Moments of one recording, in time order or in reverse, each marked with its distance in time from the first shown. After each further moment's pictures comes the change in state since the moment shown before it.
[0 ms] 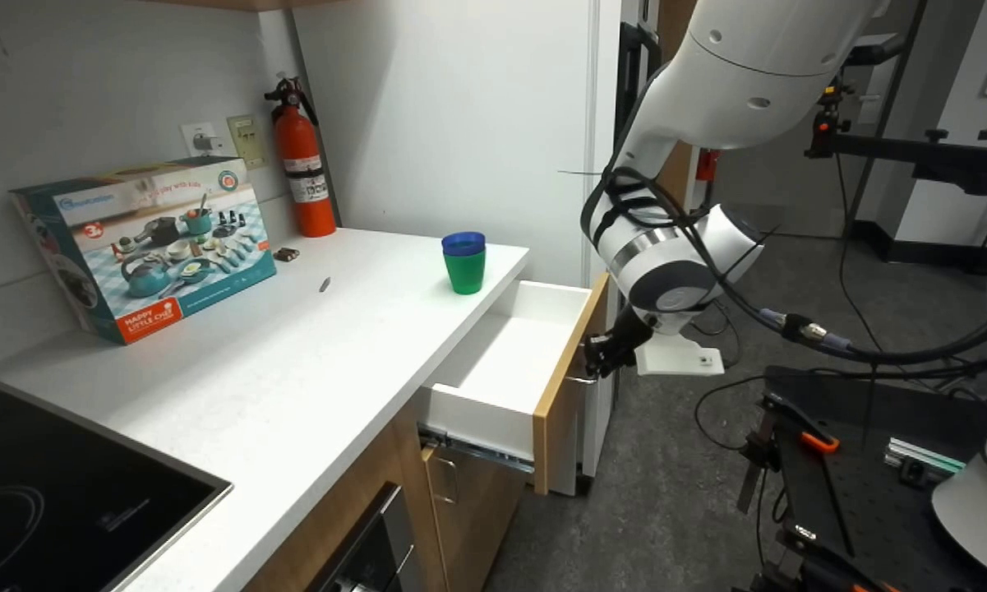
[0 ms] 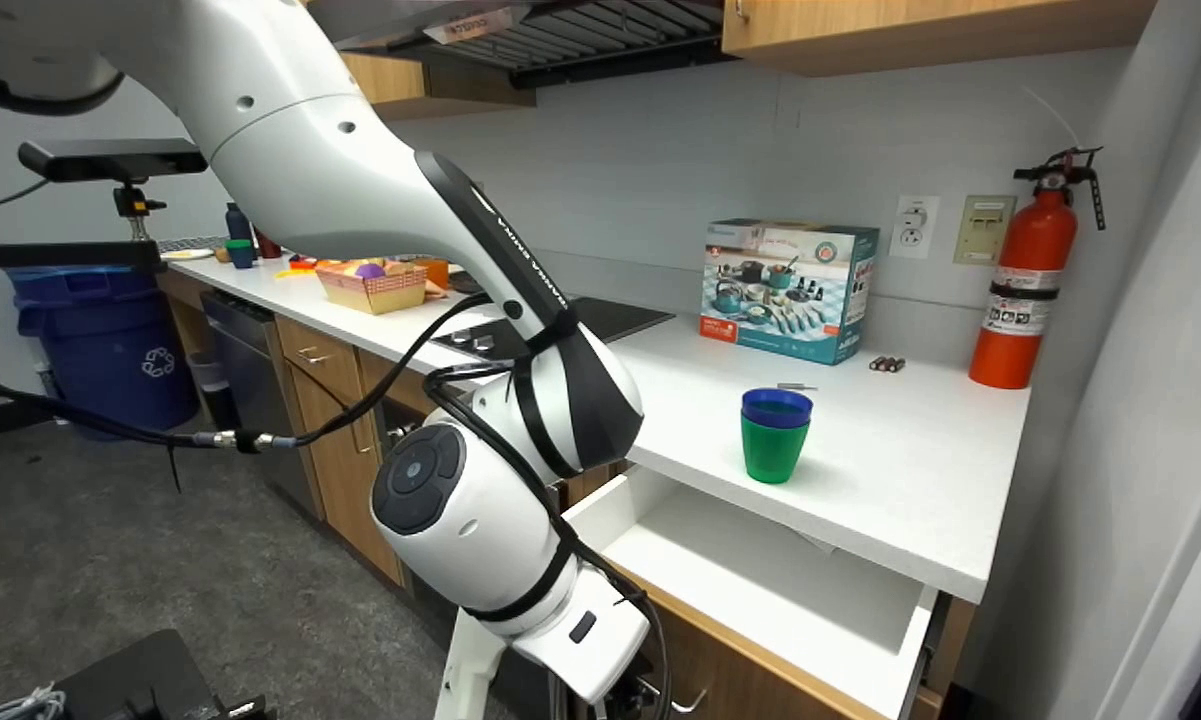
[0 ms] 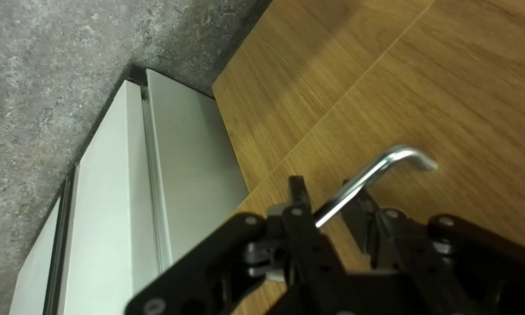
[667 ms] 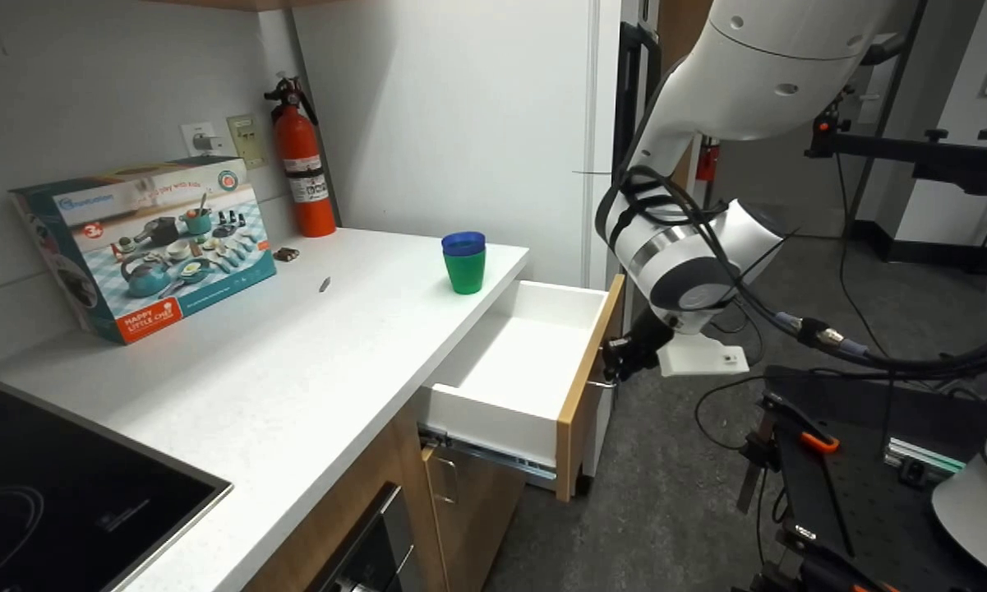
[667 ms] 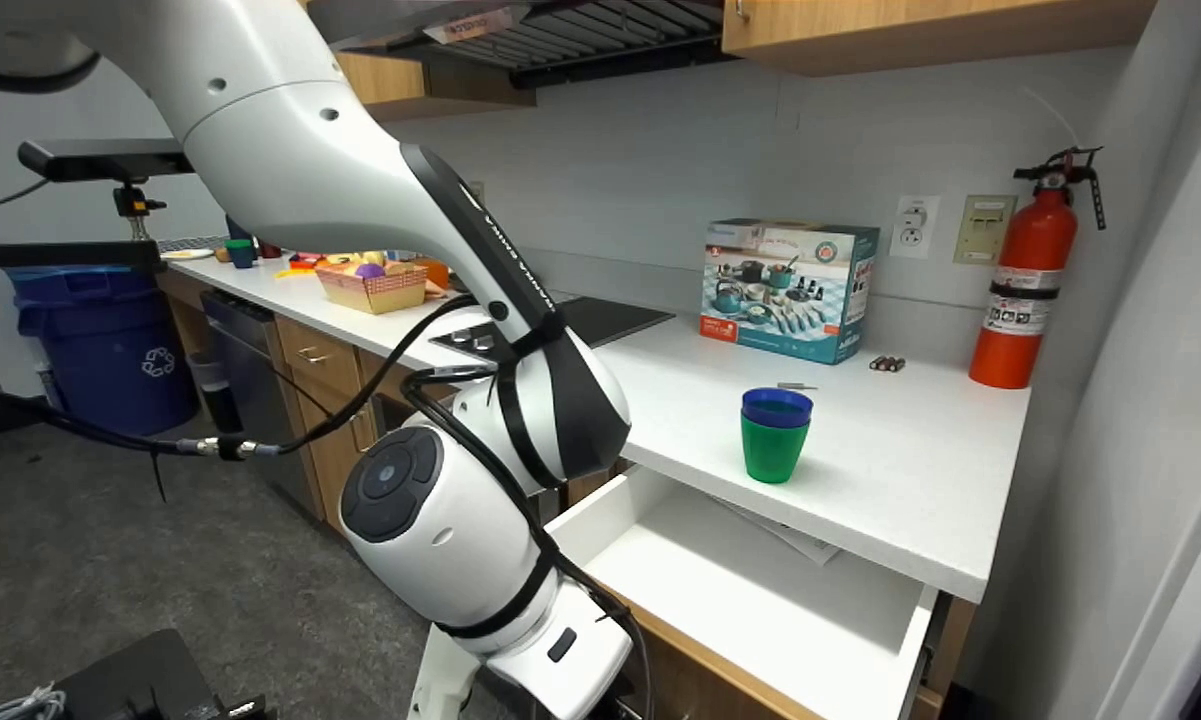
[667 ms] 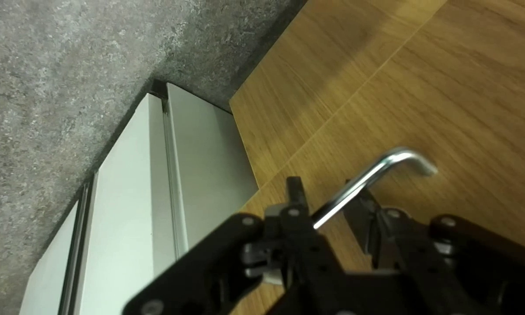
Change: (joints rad) arm 0.012 -0.045 -0.015 -0.070 -0.055 0.007 -0.007
